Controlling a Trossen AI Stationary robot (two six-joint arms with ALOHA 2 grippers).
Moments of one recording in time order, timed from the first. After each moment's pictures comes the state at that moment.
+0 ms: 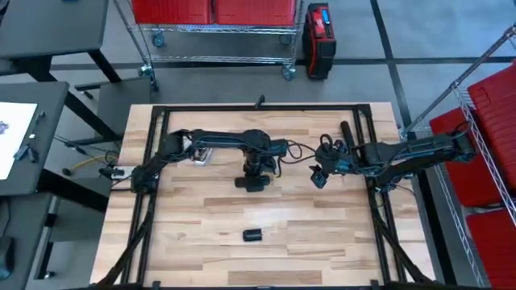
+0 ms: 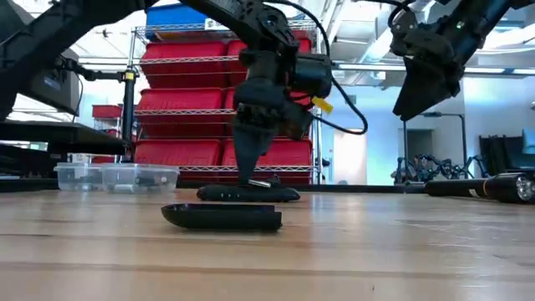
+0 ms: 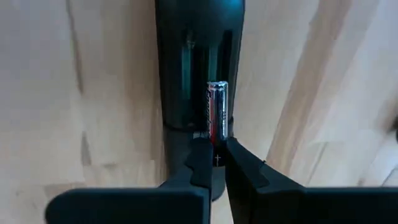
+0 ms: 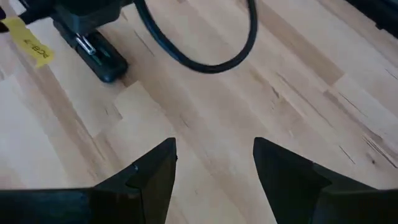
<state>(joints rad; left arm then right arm) 0.16 2.27 1.90 -1.16 0.21 0.05 0.09 1.07 0.76 -0.68 0.41 0.62</state>
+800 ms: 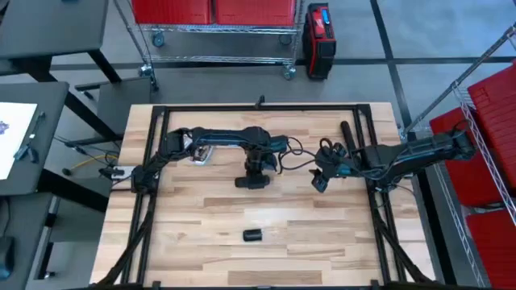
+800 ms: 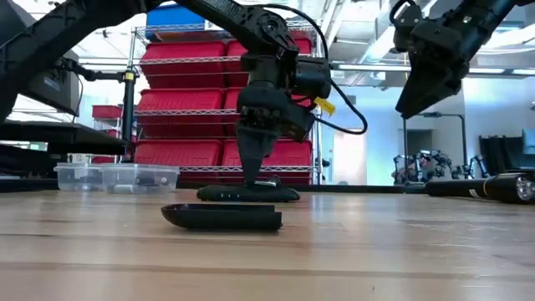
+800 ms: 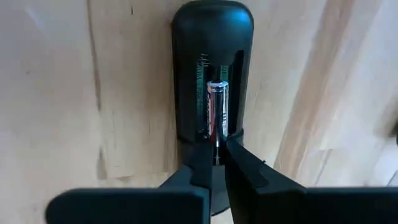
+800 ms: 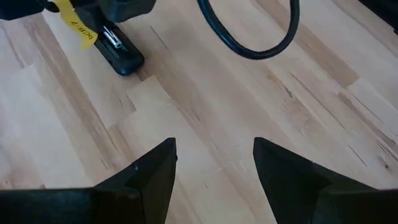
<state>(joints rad) 0.18 2.28 1.90 -1.12 0.23 0.09 0.13 1.07 0.76 -0.67 0.42 0.62</state>
